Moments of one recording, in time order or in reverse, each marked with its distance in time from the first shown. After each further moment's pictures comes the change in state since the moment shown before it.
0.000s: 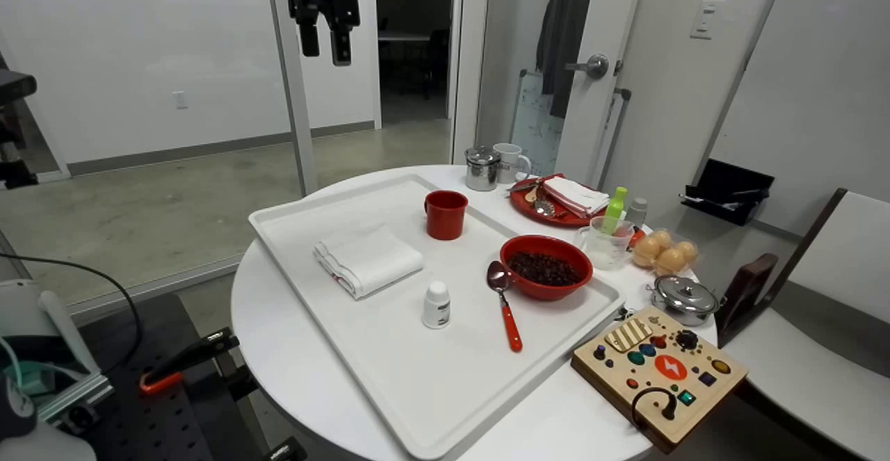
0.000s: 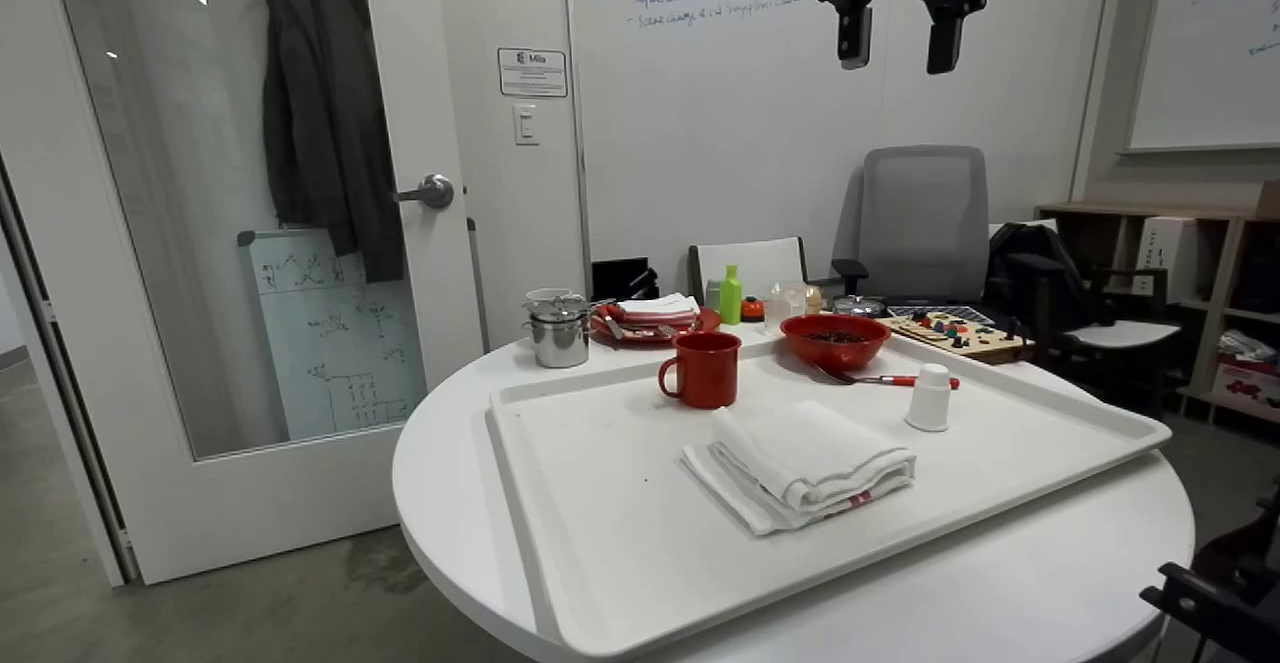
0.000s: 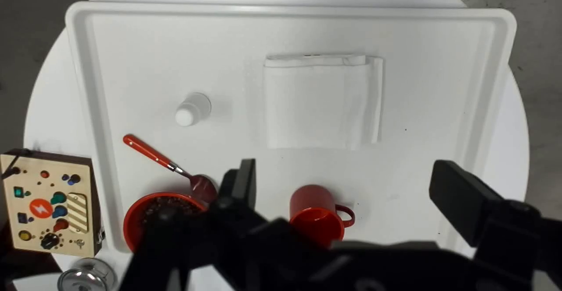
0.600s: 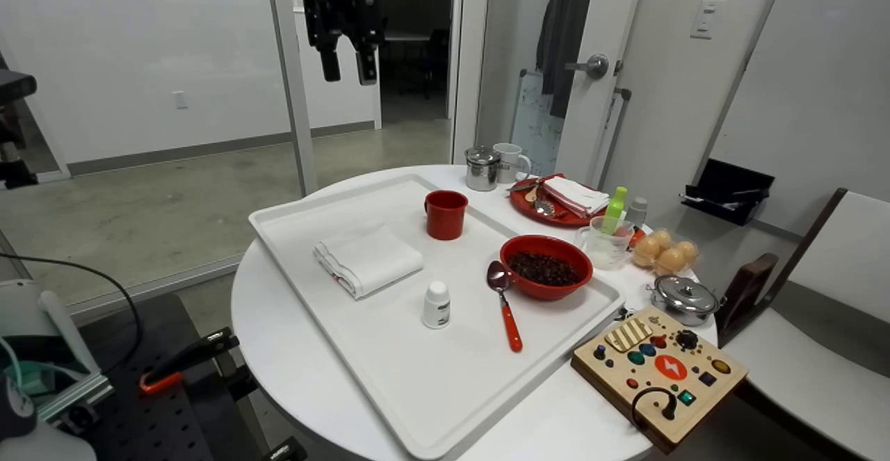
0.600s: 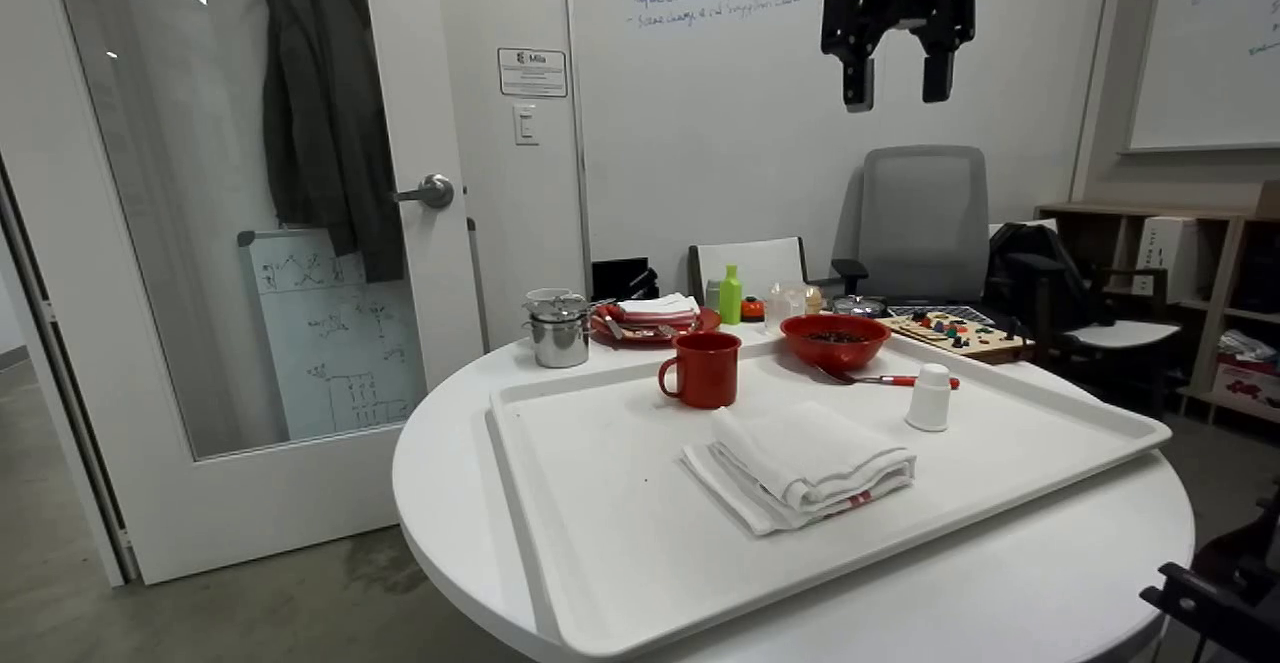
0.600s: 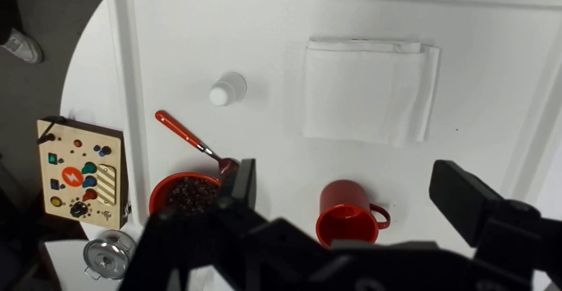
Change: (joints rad) arm -0.009 0.057 0.004 -0.021 -0.133 0.075 0.000
